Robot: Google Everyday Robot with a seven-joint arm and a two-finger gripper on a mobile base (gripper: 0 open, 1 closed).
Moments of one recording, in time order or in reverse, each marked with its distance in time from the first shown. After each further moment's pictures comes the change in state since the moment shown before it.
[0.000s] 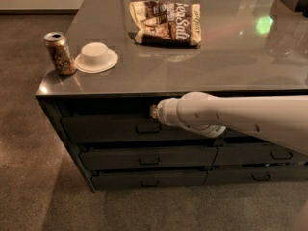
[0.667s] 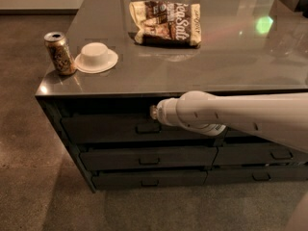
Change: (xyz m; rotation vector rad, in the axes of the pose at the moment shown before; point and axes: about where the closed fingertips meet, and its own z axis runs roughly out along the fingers) arm 0.001 -0.001 -0.002 0.008 0.017 -0.028
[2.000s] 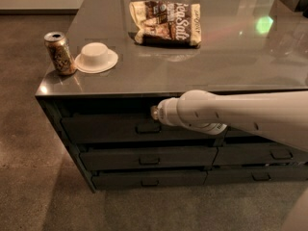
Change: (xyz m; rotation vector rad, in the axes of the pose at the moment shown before) arm 0.001 -0.002 -0.003 0.008 0.015 -0.040
